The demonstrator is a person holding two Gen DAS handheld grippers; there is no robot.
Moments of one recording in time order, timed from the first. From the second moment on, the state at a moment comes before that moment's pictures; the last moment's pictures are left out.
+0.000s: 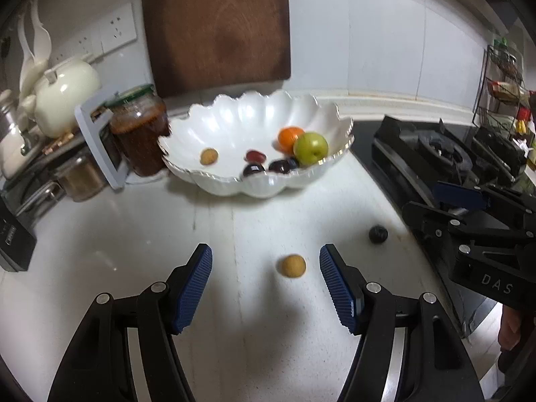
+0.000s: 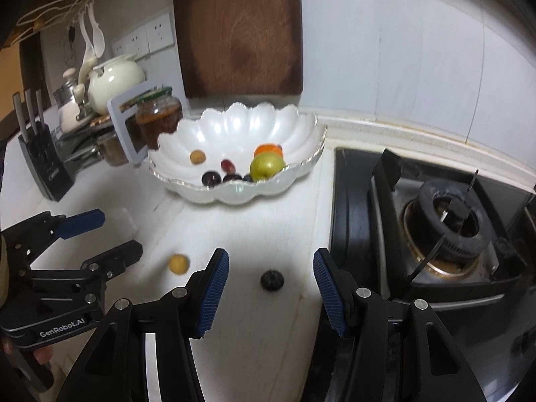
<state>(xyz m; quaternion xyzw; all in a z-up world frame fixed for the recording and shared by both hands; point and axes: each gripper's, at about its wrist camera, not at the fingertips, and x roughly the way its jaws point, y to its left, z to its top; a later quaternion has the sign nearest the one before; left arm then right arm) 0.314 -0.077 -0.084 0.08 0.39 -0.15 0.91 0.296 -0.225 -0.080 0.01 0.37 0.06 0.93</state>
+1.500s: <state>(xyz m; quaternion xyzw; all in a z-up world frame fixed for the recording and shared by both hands) 0.349 -0.103 -0.140 0.09 0.45 -0.20 0.87 0.337 -0.224 -0.145 0.04 0.46 0.08 0.88</state>
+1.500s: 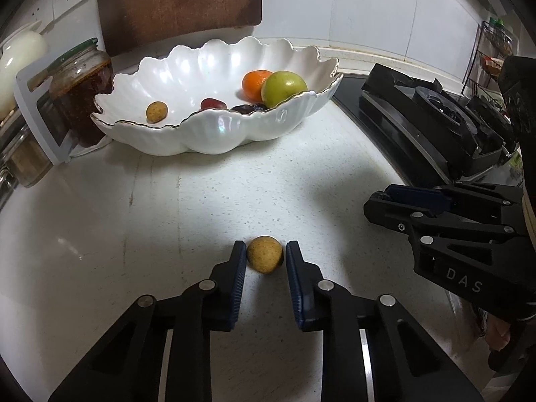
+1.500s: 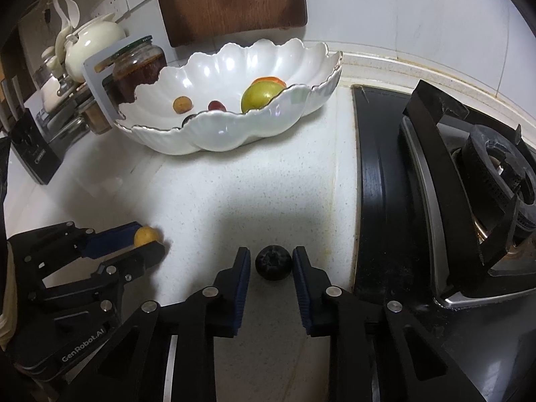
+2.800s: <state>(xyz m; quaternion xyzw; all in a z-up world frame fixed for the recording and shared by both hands) 0.300 -0.072 -0.038 0.03 0.33 -0.15 0.93 0.279 -0.216 -0.046 0.02 0.34 0.10 0.94</state>
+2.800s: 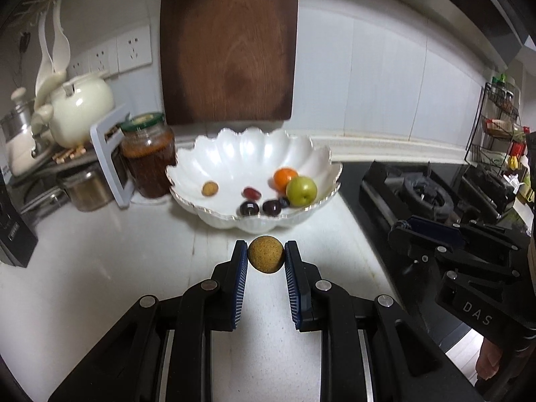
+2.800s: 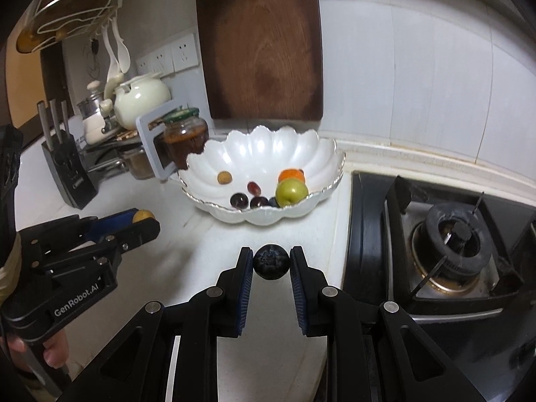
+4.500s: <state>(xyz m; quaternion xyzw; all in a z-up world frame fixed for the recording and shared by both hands) 0.473 -0.069 -0.002 0.03 0.35 -0.13 0.93 0.457 -0.204 -0.009 0.03 0.34 0.09 0.94</state>
